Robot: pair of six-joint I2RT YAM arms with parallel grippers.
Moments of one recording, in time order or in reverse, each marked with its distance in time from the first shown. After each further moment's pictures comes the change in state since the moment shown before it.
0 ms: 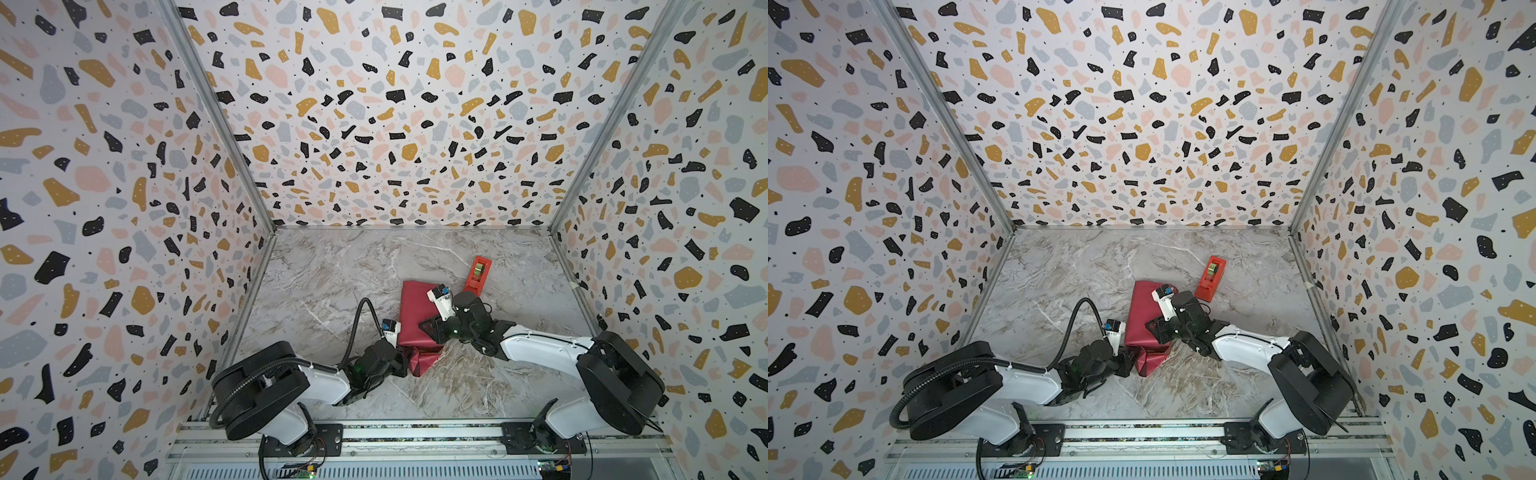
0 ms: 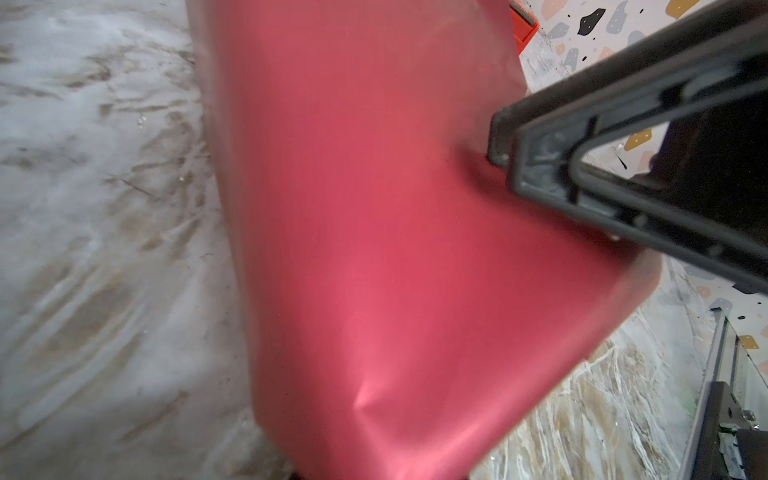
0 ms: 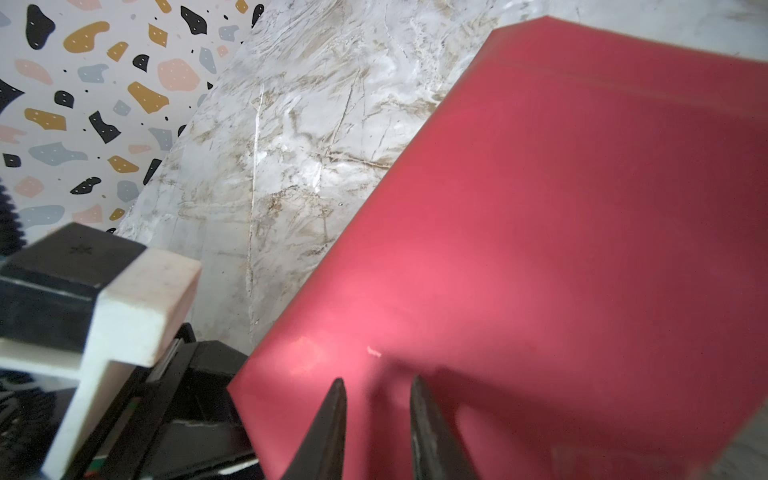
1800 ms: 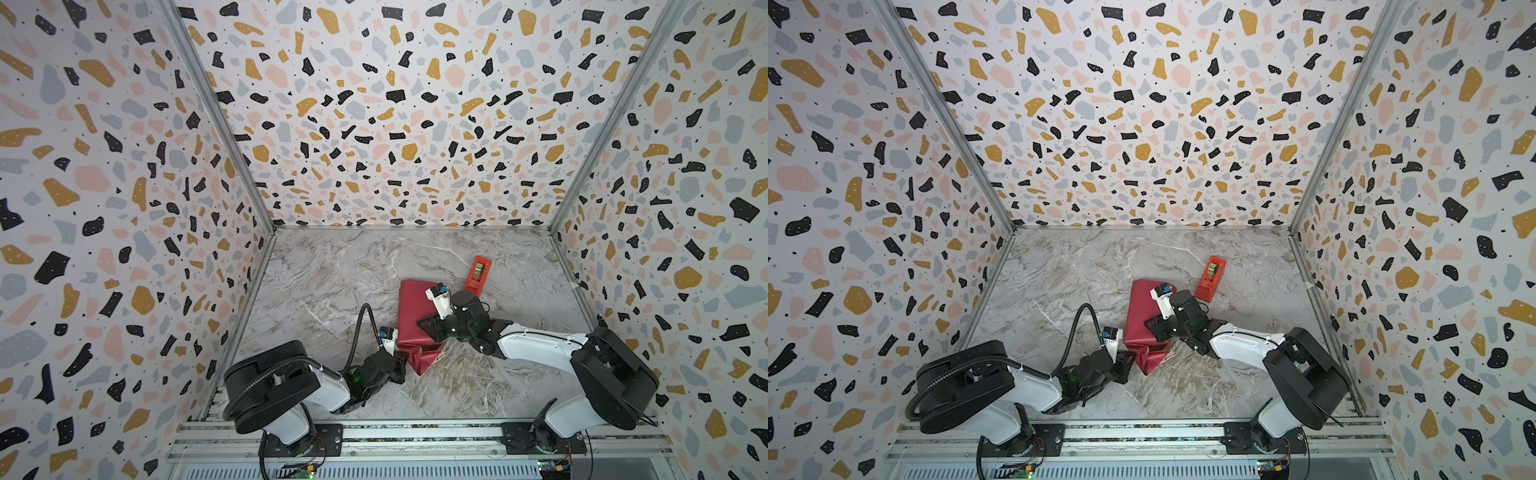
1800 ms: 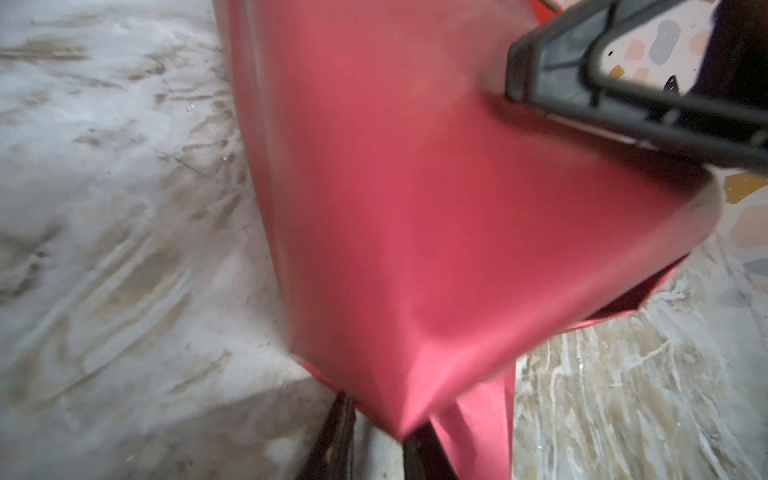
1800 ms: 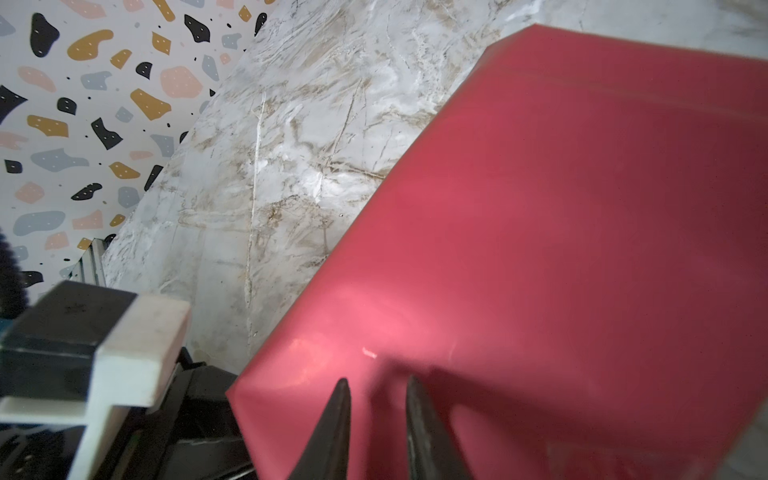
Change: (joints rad) left arm -0.057 0.064 -0.066 0.117 -0.122 0.020; right arm 0.000 0.031 0.011 0.027 0.002 0.000
